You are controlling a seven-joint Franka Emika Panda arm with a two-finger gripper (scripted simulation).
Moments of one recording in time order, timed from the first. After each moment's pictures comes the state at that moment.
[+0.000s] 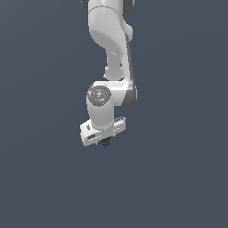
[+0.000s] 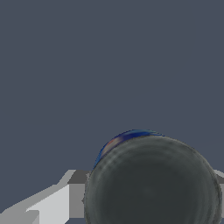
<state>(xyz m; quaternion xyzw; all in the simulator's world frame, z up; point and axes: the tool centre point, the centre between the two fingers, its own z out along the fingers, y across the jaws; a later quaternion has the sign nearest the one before) 0.048 -0.043 0.092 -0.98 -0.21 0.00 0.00</state>
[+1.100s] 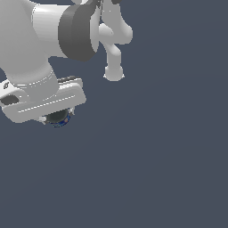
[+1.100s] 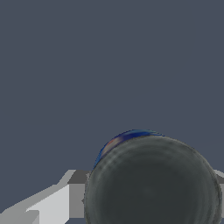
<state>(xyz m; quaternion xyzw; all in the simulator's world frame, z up) 0.071 -0.183 0.301 -0.98 -0.21 0.00 0.00</state>
